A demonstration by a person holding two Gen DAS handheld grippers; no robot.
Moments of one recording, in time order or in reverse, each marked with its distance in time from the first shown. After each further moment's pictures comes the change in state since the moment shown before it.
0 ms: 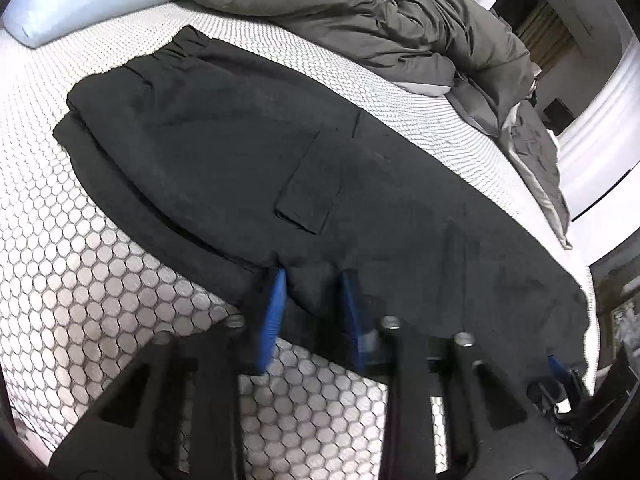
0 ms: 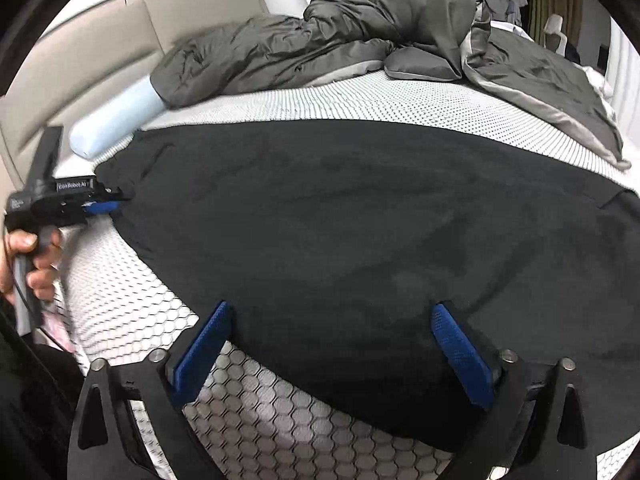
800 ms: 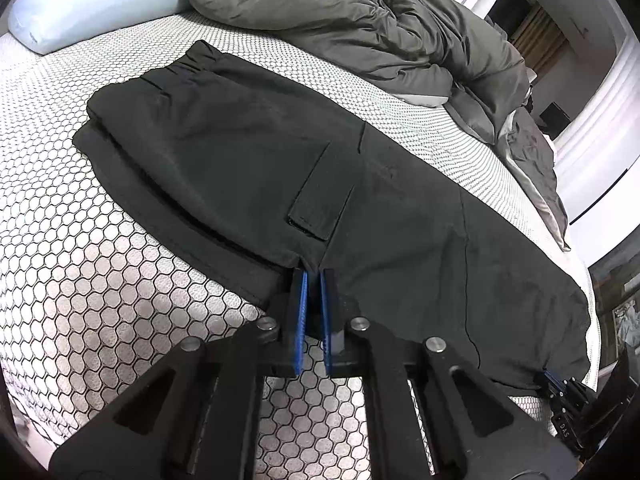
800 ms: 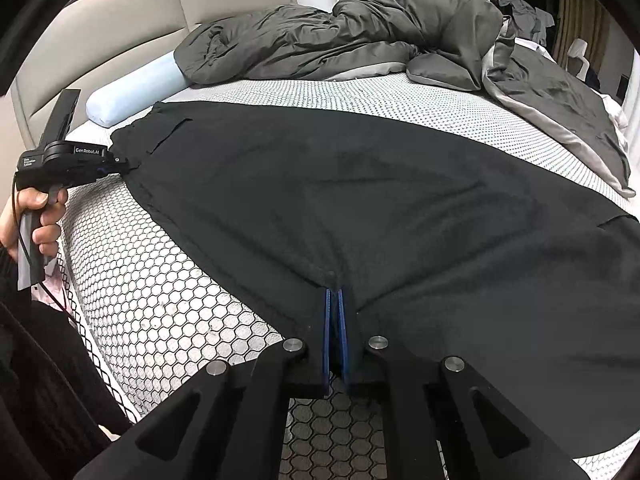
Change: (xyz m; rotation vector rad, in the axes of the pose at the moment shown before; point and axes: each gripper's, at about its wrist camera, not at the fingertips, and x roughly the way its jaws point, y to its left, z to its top) left arm -0.022 0.017 -0.003 0.008 -0.035 -0.016; right arm -0.023 0.006 -0.018 -0.102 0.012 0.038
